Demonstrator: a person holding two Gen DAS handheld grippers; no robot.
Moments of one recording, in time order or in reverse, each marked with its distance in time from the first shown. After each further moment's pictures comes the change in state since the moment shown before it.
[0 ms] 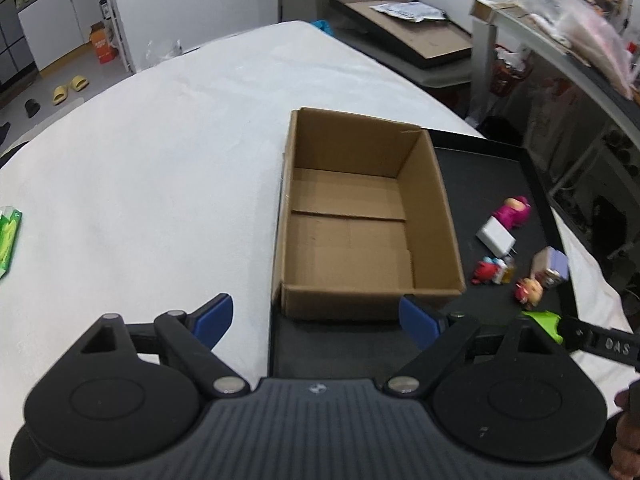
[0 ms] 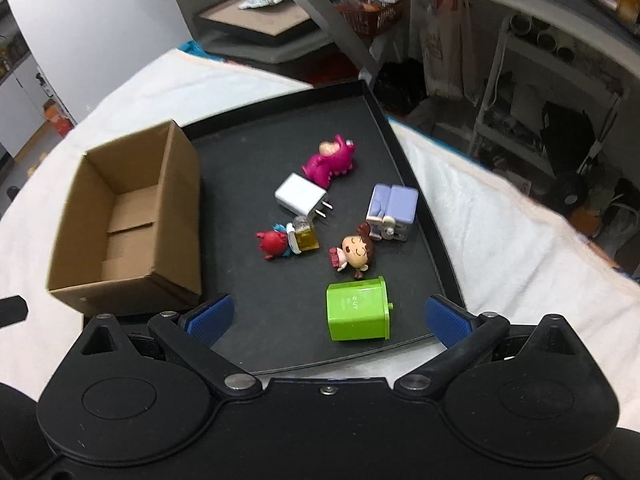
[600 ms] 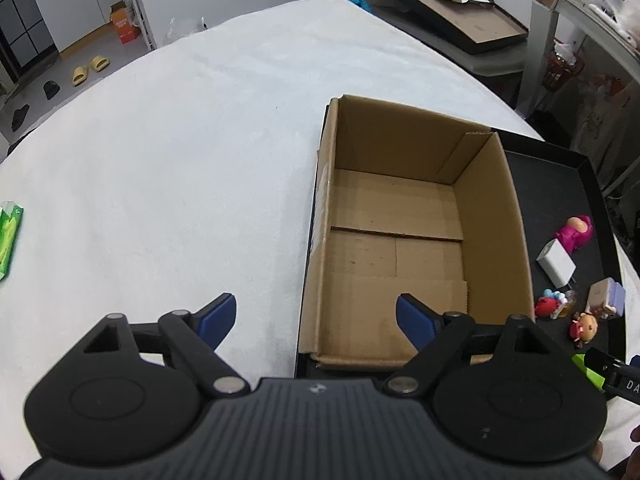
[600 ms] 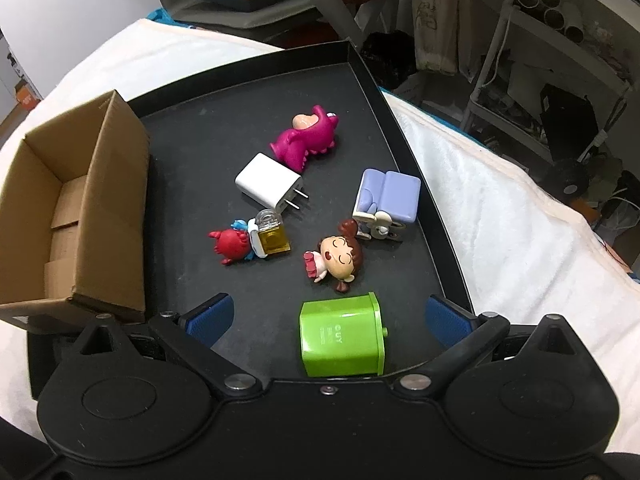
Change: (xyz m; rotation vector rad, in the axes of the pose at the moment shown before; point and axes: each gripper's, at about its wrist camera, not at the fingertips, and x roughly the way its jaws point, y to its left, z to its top) left arm 0.062 0.011 0.031 -0.039 0.070 0.083; right arm 0.060 -0.001 0.015 -0.015 0.061 -0.076
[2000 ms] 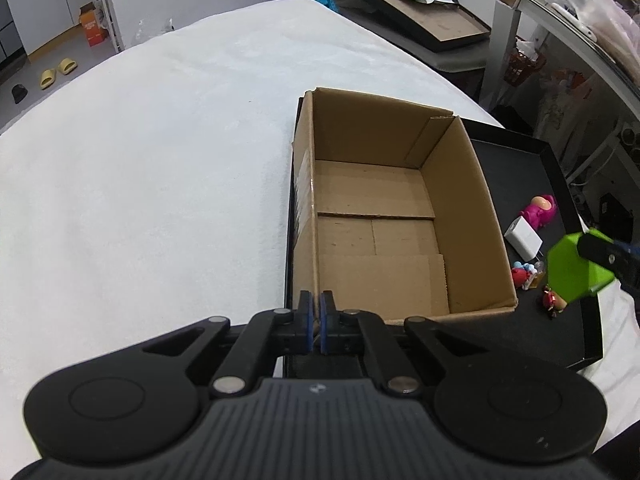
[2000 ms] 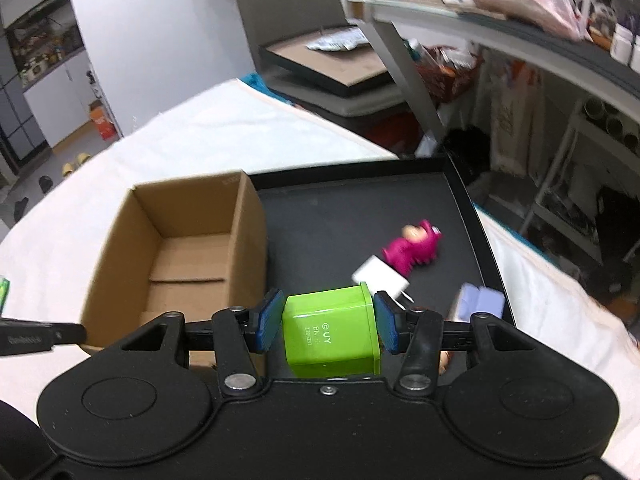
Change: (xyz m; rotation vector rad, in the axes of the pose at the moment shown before) left arm -0.014 0.017 -0.019 0.037 -0.014 -0.137; right arm -0.057 0.058 0.024 -0.145 -0.243 0.169
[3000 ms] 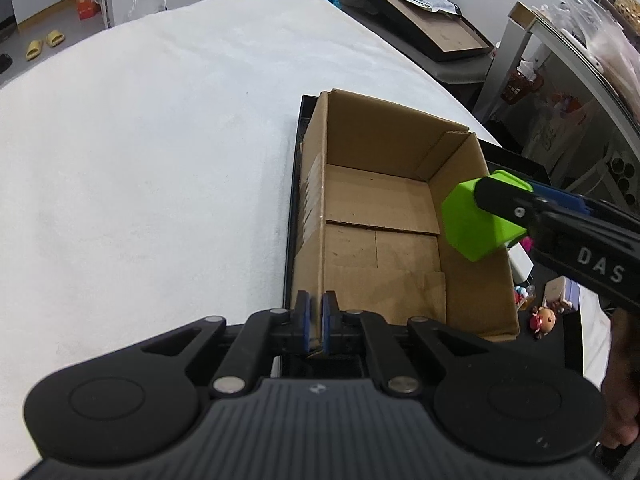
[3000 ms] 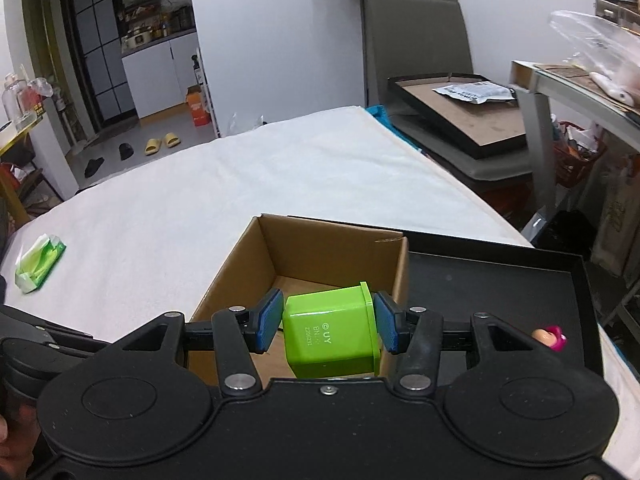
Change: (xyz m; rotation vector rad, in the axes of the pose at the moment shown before) left arm 0.021 0.030 0.014 -0.076 0.018 -0.102; right arm 0.031 0.089 0.031 -0.241 -0.082 0.209
